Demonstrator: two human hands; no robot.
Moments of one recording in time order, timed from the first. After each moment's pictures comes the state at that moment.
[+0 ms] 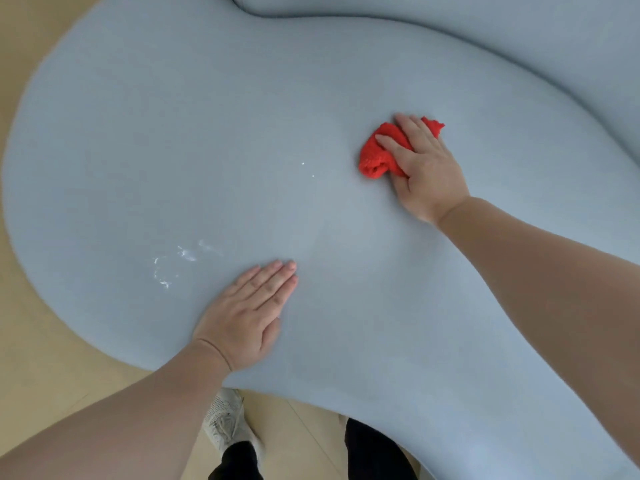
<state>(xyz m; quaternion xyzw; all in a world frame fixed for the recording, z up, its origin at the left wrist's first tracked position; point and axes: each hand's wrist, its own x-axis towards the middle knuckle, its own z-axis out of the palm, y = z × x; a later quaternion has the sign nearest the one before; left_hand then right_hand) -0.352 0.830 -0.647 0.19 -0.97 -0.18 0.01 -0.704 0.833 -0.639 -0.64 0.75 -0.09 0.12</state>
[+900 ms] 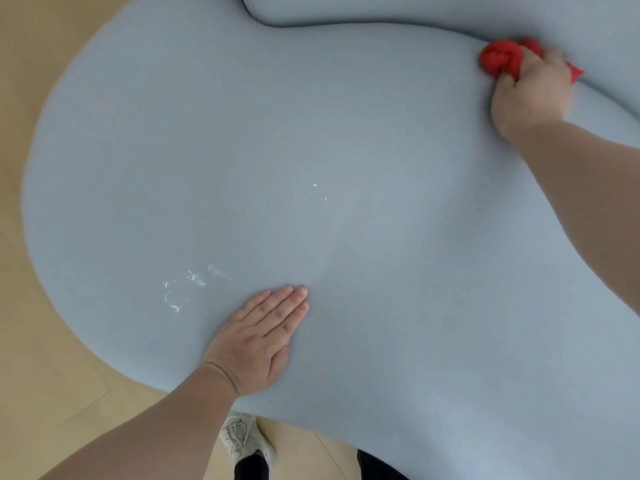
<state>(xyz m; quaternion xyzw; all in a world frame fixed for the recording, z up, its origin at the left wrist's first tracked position) -0.349 0.830 -0.659 0.19 -0.97 -0.17 0.00 -0.828 0.762 -0.643 -0.36 0.92 -0.12 0.07</state>
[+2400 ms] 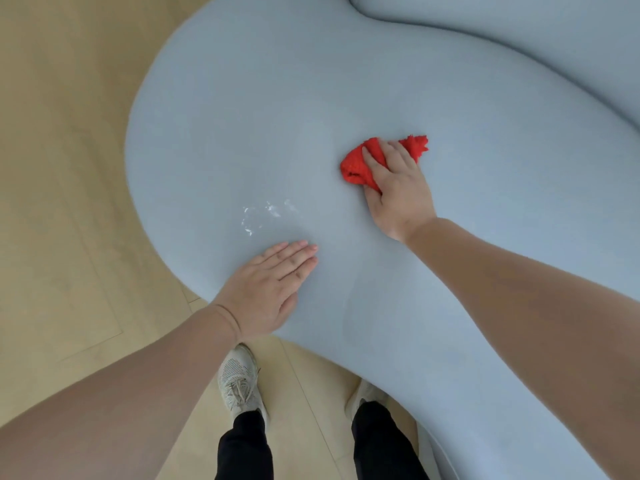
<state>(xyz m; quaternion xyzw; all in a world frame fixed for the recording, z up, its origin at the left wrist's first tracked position) -0.290 0.829 -0.617 0.23 -0.96 -0.17 -0.03 -0.558 0.805 -0.628 -0.66 0.72 -0.08 0.19</state>
